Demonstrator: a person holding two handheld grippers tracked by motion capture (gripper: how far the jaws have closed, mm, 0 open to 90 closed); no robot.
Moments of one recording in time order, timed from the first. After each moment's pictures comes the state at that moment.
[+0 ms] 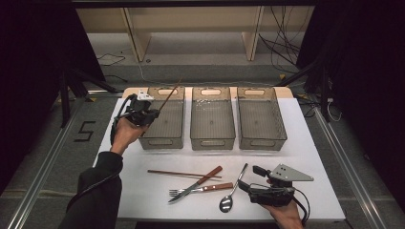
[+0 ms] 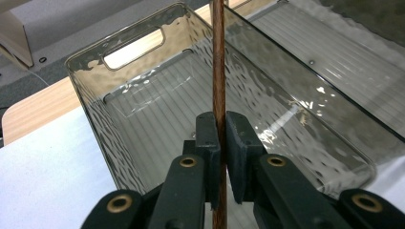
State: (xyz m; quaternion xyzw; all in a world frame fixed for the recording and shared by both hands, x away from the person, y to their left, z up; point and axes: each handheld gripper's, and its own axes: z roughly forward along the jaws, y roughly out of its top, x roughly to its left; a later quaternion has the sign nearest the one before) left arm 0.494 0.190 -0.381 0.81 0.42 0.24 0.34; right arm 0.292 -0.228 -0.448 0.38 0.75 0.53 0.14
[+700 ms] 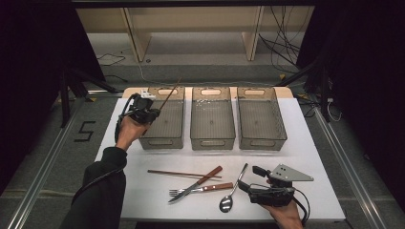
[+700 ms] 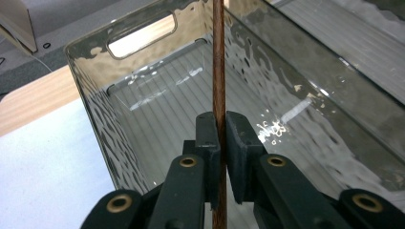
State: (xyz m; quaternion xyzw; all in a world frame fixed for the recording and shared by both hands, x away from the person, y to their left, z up) left arm 0.513 0.189 -0.398 0.81 0.44 0.23 0.32; right arm 0.292 -0.228 -0.449 0.38 0.75 0.53 0.14
